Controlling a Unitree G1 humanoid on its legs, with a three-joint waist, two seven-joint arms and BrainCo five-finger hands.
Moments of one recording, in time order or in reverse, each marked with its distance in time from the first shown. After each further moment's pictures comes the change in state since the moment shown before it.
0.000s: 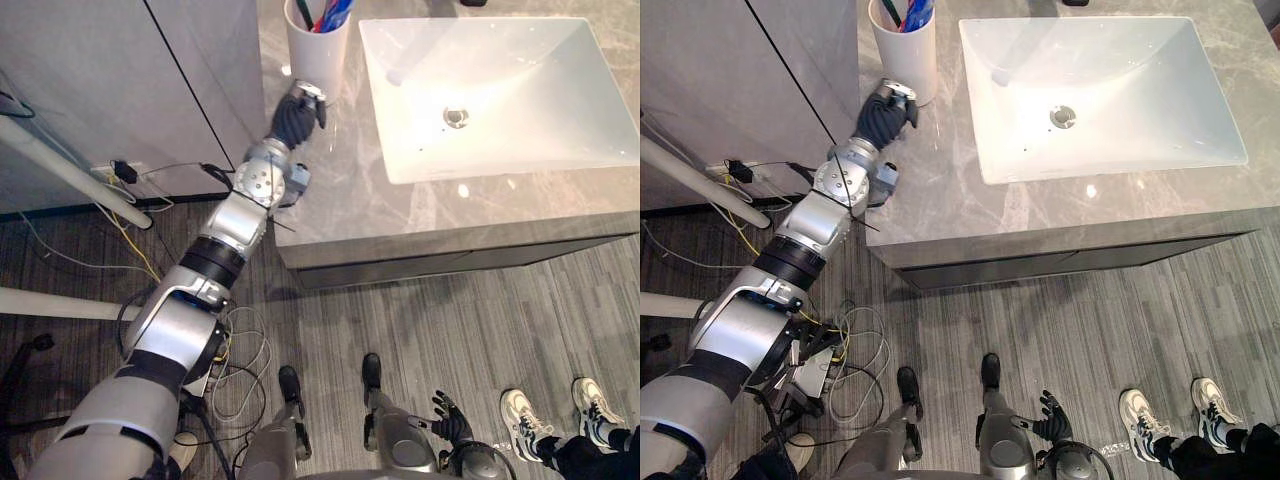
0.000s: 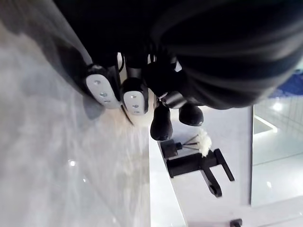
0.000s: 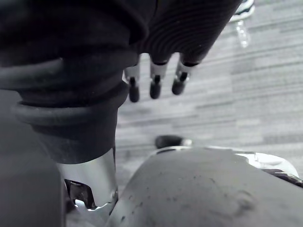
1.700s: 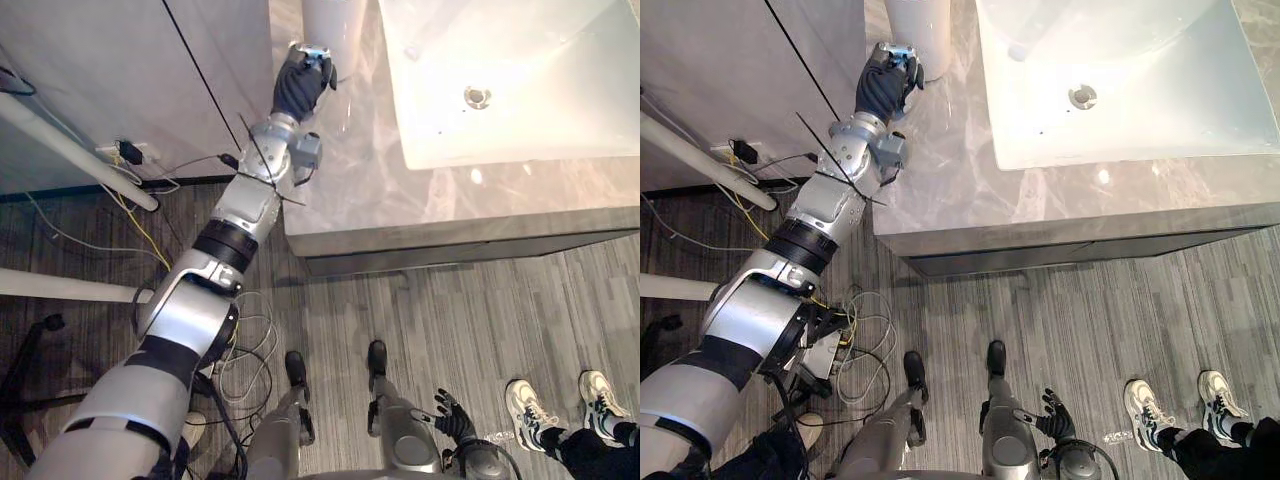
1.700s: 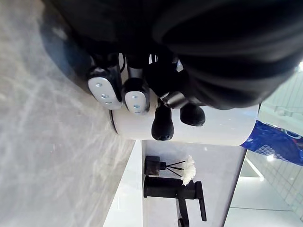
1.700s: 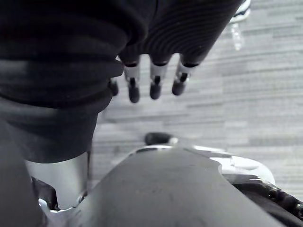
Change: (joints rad) left arm -0.145 -0.048 0.048 0.144 -0.269 -0.075 0.024; right arm -0.009 -0.029 0.029 0.002 0.007 -0.002 -0.007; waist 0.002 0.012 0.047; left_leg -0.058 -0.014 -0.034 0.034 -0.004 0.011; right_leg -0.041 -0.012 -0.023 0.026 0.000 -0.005
